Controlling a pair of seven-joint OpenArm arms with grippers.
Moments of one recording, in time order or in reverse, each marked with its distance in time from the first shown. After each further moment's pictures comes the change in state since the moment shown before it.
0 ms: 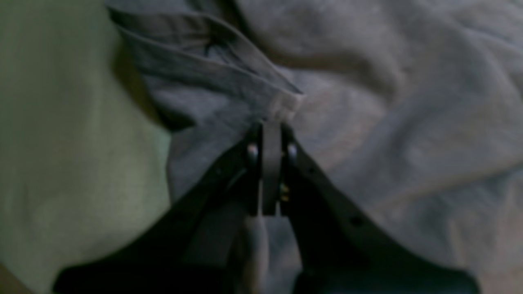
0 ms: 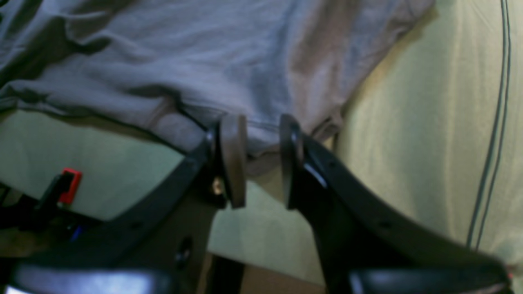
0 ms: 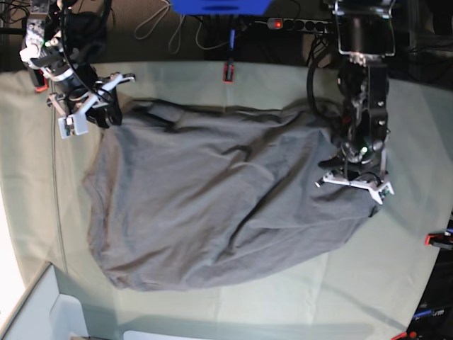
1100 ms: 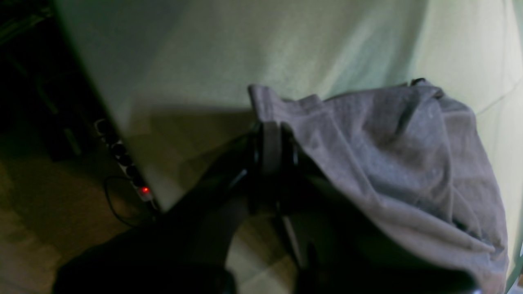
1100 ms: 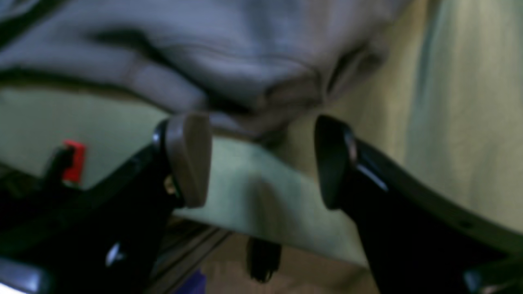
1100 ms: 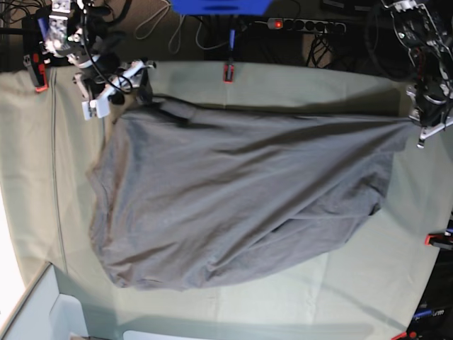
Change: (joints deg) left arm 14.9 -2.3 -32.0 11.5 -25.2 -0.3 0.2; right arm 1.1 -4.0 -1.7 -12.6 0.1 0.0 0.5
